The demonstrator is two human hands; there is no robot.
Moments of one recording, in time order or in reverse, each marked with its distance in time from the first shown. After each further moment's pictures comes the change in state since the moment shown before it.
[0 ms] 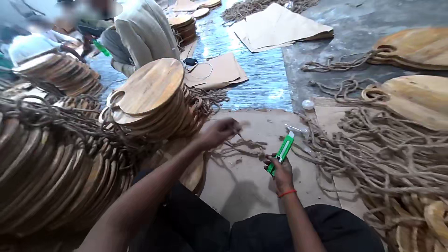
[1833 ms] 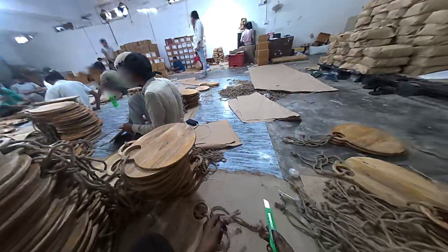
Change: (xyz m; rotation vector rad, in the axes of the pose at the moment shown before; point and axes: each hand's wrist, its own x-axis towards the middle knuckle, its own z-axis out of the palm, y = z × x) left_hand -0.081 -0.075 0.077 -0.471 0.372 -0.296; right_hand -0.052 -0.008 -0.006 -0.041 -0.221 -0.041
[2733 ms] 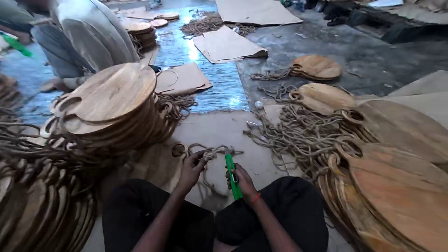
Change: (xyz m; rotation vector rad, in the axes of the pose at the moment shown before) left_hand -0.019 0.003 0.004 0.116 -0.031 0.242; right_hand -0.046 0.021 0.014 -0.144 -0.154 0.103
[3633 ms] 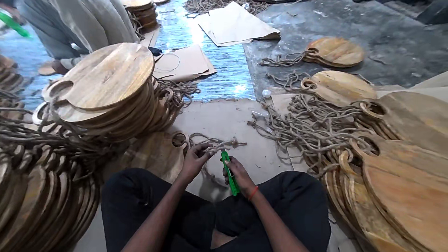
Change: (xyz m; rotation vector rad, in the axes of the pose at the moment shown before) left_hand 0.006 -0.006 0.006 -0.004 -0.036 -0.085; right_hand 0.011 0.005 0.006 -0.052 -0.146 0.087
